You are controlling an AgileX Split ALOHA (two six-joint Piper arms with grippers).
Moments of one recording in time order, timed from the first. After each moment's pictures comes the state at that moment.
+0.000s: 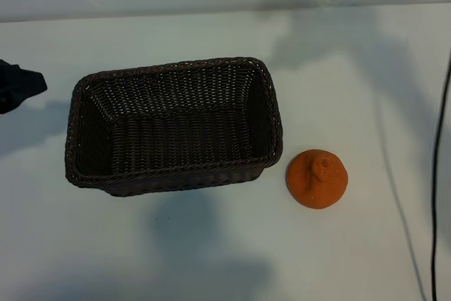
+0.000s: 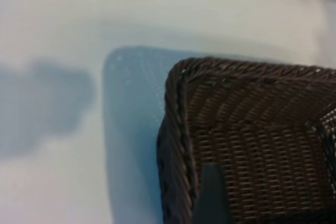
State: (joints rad) left arm 0.26 1.17 -0.70 -0.86 0.57 0.60; right arm 0.26 1.62 -1.73 0.20 1.22 -0.24
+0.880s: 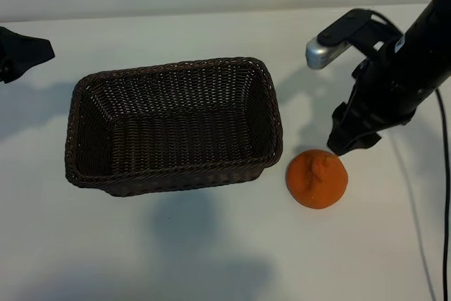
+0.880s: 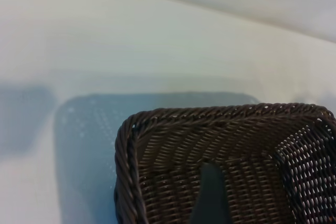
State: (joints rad) left arm 0.26 1.24 -0.78 -1.05 0.61 0.77; right arm 0.26 1.59 -1.13 0.32 1.01 -0.48
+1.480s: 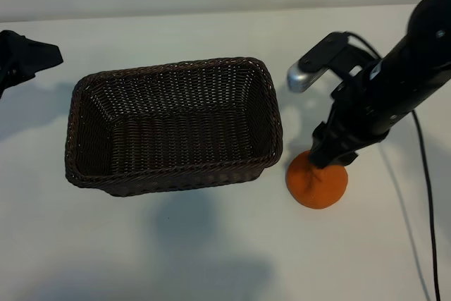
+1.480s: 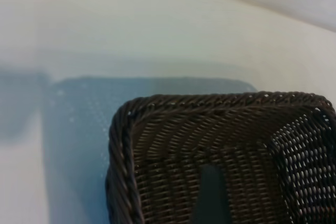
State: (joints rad) left arm 0.26 1.29 -0.78 -1.07 0.64 0.78; right arm 0.34 1.63 -1.05 0.34 0.84 -0.51
